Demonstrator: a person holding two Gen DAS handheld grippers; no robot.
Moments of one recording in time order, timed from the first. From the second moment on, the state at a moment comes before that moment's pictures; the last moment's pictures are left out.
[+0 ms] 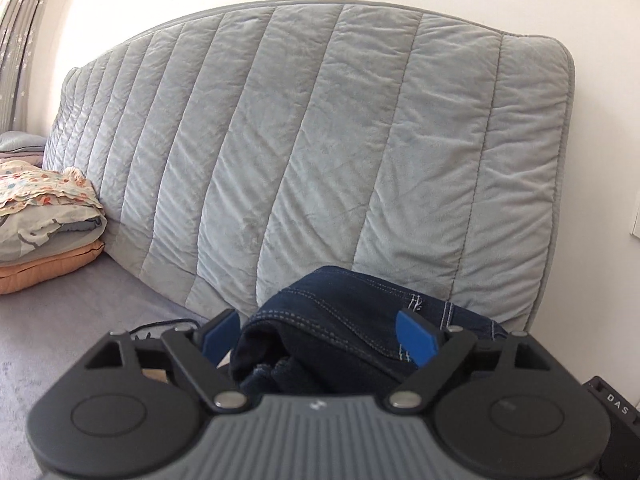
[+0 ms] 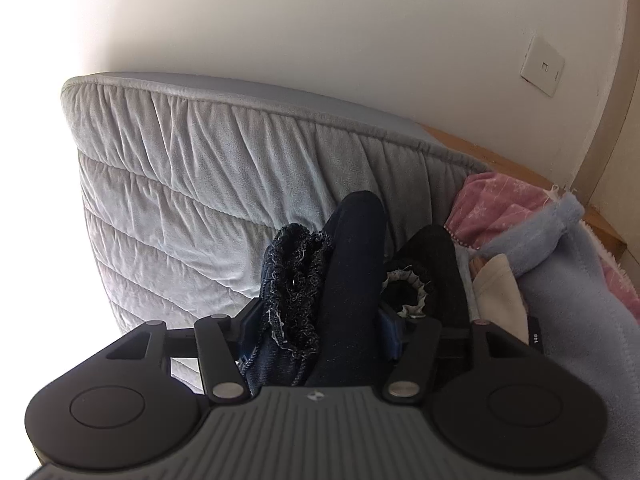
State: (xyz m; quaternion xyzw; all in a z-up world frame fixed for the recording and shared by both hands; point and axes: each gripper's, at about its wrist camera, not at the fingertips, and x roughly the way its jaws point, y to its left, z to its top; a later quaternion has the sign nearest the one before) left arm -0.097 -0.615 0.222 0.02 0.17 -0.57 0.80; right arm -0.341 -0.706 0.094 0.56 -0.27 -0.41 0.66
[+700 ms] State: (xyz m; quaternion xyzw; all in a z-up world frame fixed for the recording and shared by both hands) left arm -0.082 -0.613 0.182 -0.04 0.22 -0.60 0.77; right arm -0.328 -0.702 0.125 0.46 -0.18 -0.45 0.74
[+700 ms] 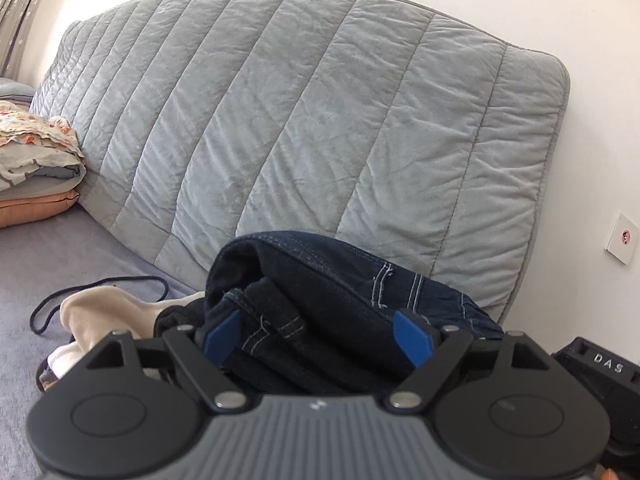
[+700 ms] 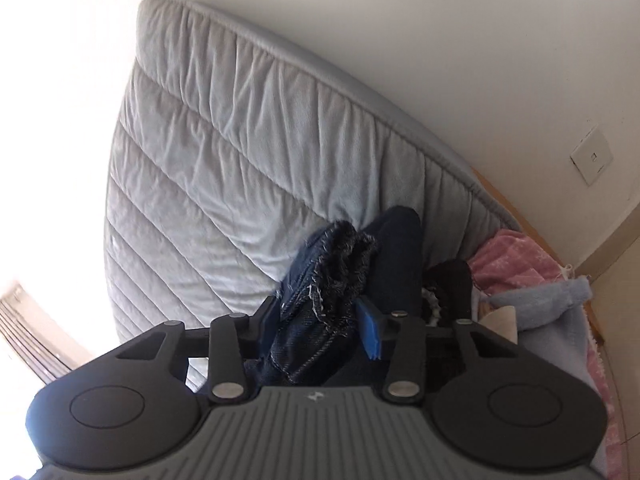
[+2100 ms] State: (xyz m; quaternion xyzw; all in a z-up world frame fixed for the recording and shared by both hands) left arm -0.063 -0.397 0.189 0.06 0.26 -0.39 0.88; right arm -0.266 -0.671 0.161 0.25 -0.11 -0.51 0.81
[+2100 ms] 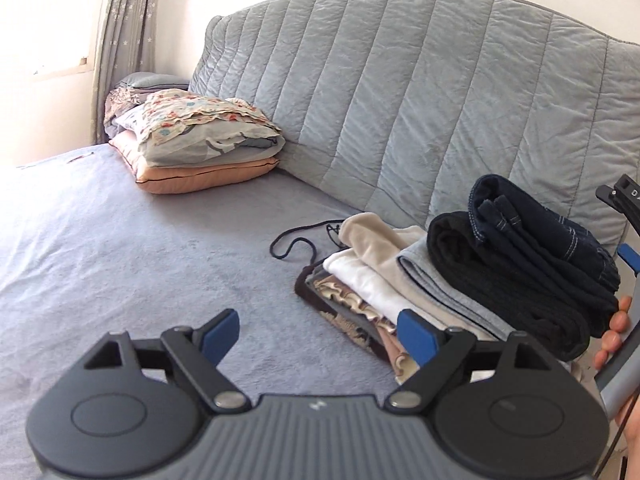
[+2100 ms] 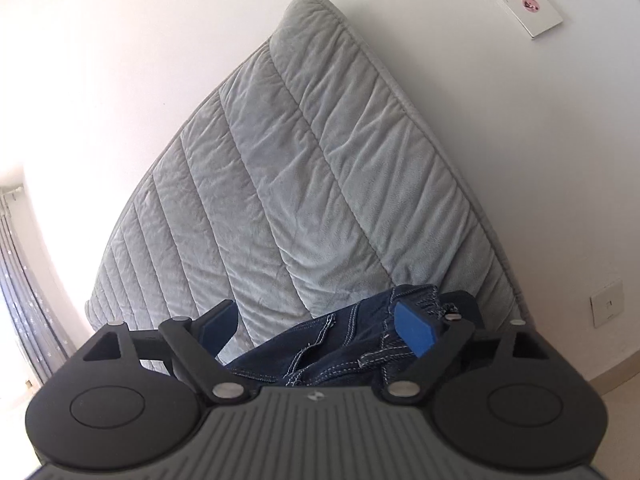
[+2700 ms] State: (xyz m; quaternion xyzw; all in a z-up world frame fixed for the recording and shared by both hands) left arm -0.107 -0.184 0.236 0.07 0.18 -0.24 0.95; right arm -0.244 -0.565 0.233 0.15 -0.12 -0.44 0.88
